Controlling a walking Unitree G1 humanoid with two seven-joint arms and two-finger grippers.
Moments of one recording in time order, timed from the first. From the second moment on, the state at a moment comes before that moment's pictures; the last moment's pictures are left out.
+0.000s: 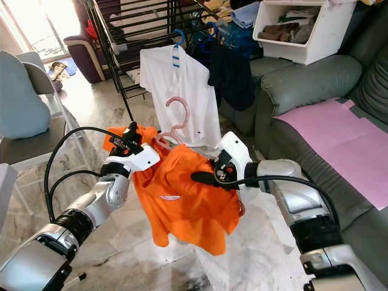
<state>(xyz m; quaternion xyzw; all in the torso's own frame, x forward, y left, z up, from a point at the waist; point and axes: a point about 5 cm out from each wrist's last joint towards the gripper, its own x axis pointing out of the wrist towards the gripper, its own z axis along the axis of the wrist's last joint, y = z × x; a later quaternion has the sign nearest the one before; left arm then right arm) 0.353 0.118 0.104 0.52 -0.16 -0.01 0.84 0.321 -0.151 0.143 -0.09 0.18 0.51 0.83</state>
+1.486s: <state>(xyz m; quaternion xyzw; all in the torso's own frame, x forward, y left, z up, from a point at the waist) 0.347 0.094 0.101 0.50 -0.18 -0.04 0.85 0.326 -0.169 0.173 -0.06 0.19 0.56 0.80</state>
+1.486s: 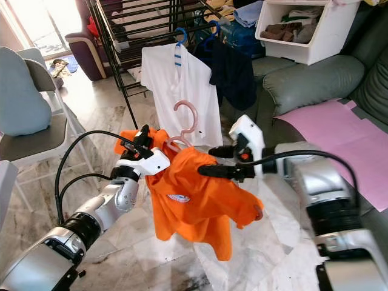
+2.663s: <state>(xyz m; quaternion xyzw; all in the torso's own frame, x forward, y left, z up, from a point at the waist) 0.346 0.095 0.099 0.51 -0.17 -0.05 0.84 0.332 -0.161 0.150 -0.04 0.19 0.54 0.82</state>
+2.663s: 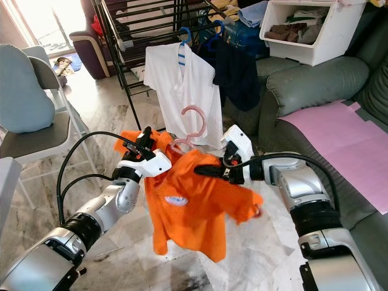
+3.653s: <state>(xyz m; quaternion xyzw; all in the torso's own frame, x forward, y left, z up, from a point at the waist) 0.340 0.084 0.101 0.46 -0.18 -0.19 0.85 0.337 -0.155 0.134 -0.04 0.17 0.46 0.87</state>
